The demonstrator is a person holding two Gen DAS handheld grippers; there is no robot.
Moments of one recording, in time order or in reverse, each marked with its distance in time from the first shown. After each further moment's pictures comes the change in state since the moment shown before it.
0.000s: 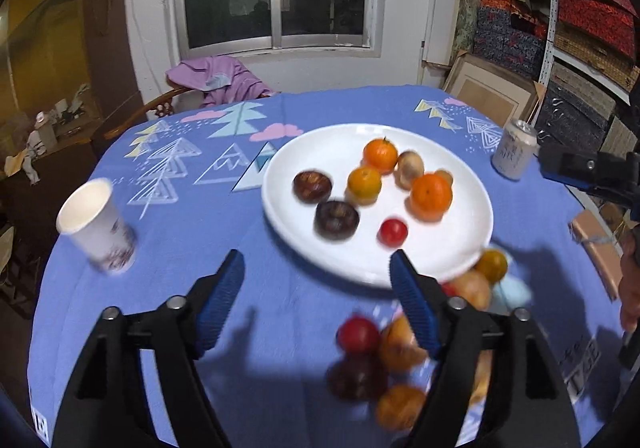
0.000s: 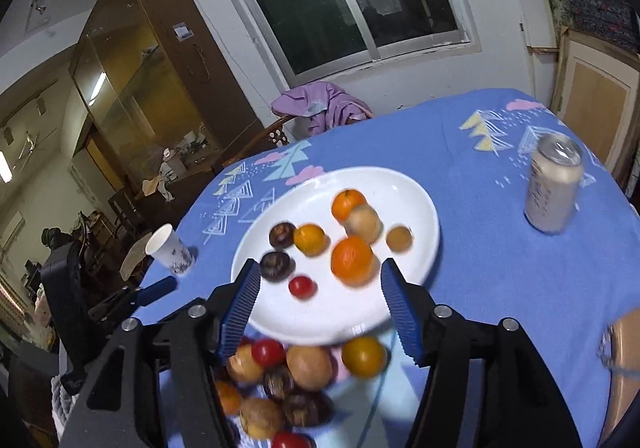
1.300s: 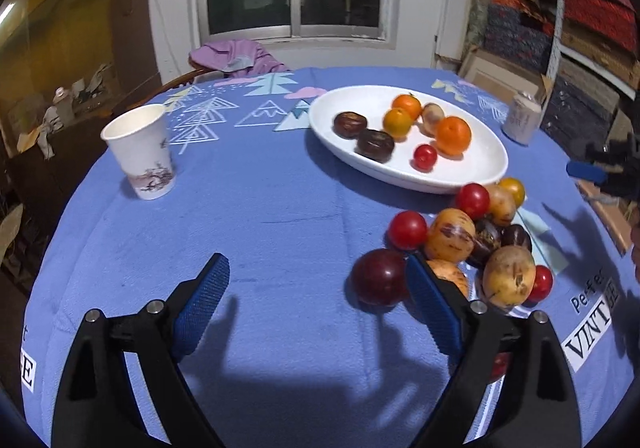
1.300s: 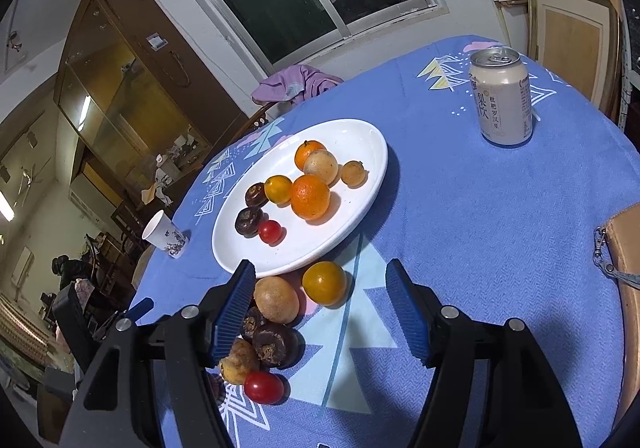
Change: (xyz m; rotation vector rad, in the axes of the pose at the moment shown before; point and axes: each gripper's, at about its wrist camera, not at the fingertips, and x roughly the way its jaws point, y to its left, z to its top) left arm -0.017 0.028 -0.065 -0.013 0.025 0.010; right arm -0.014 -0.048 -0.044 0.143 0.050 0.021
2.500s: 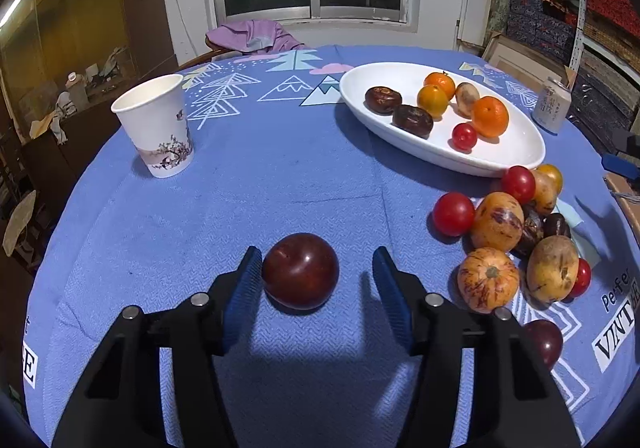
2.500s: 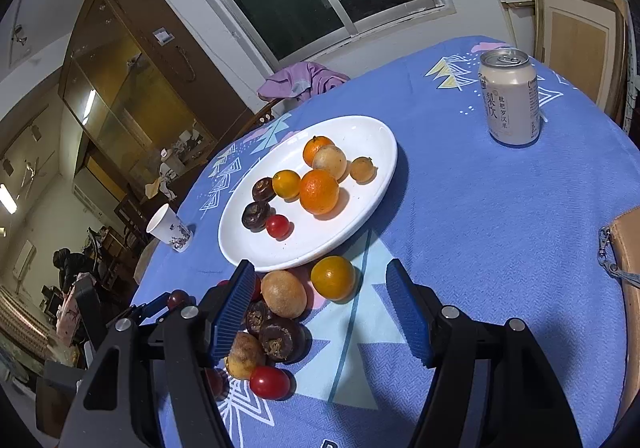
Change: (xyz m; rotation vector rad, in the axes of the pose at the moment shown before) left arm 0.024 0.021 -0.006 -0.041 0.058 0.076; right arm -0.001 0.004 -0.002 -0.019 0.010 0.016
